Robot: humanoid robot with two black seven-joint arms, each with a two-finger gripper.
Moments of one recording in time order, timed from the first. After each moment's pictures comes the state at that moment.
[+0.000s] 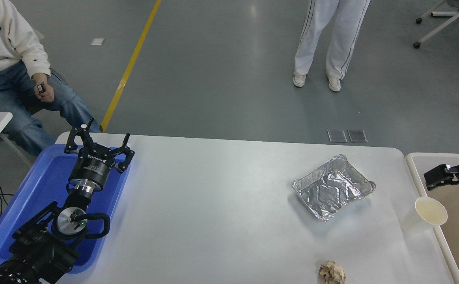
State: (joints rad) left arm -0.52 0.21 -0.98 -0.54 -0.09 -0.62 -0.35; right arm 1.65 -0.70 -1.29 1.05 -0.73 0.46 0.20
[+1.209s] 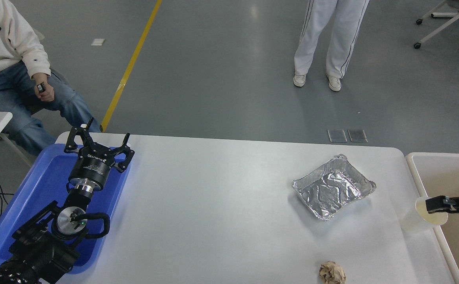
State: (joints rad) left arm -0.52 0.21 -0.98 -0.54 -0.09 -0.62 -0.35; right arm 1.21 -0.71 -1.02 0.79 -0.73 0.28 0.20
